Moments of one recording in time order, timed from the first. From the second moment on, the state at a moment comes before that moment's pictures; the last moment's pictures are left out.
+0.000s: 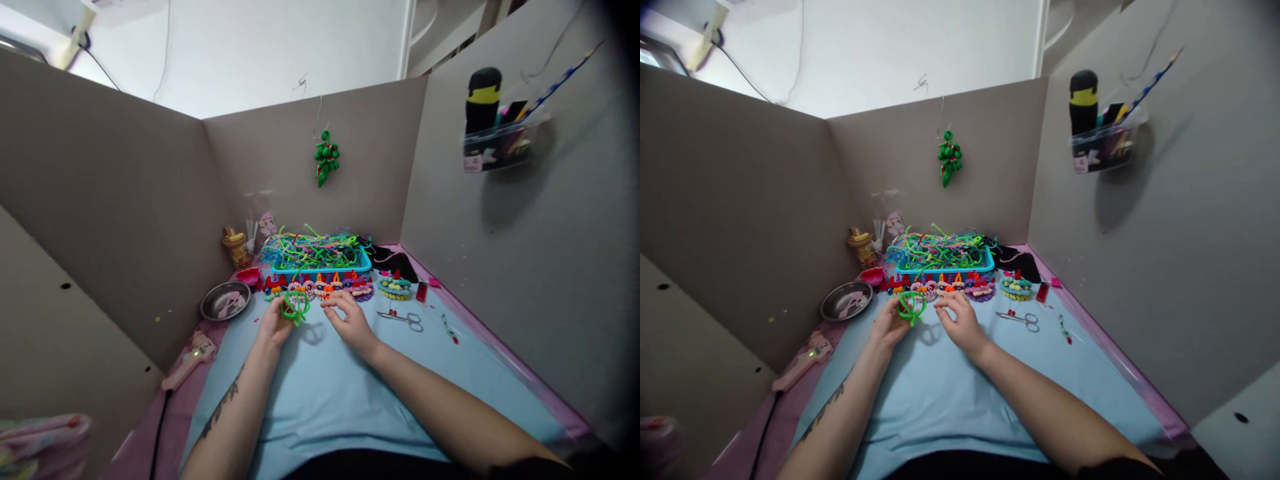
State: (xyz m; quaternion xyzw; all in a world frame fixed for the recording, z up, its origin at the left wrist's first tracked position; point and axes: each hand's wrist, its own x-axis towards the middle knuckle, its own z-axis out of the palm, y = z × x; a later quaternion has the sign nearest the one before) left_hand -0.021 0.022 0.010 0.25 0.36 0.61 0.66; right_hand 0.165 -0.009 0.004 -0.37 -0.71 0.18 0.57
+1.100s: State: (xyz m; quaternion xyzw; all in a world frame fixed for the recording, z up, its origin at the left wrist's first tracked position) left_hand -0.001 -0.007 0.010 0.75 0.37 0.44 0.32; right_hand 0.171 -0.005 0.009 -0.36 -0.80 0.20 0.44
